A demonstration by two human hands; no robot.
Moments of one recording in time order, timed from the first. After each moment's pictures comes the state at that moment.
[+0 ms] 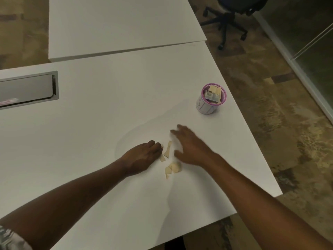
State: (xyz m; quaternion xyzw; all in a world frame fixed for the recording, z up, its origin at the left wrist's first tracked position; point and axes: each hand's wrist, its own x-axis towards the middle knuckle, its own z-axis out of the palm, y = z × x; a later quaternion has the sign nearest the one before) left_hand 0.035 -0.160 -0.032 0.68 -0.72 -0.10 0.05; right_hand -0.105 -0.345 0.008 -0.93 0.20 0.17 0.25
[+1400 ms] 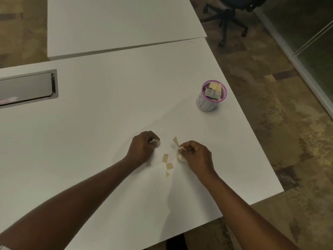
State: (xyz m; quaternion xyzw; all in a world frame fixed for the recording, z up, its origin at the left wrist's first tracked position) left_hand 0.024 -0.181 -0.026 0.83 -0.27 -0.31 0.37; right_hand -0.140 -0.308 -0.007 -0.71 0.49 -0.05 0.50
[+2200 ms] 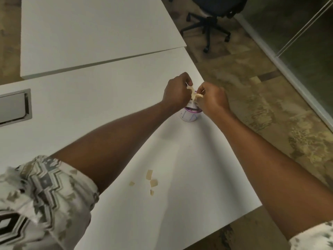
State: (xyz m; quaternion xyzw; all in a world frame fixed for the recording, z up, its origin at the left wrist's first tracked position) left_hand 0.046 -0.423 0.076 0.80 -0.36 -0.23 0.41; right_hand -0.060 -0.506 0.068 -0.86 0.46 -0.11 0.21
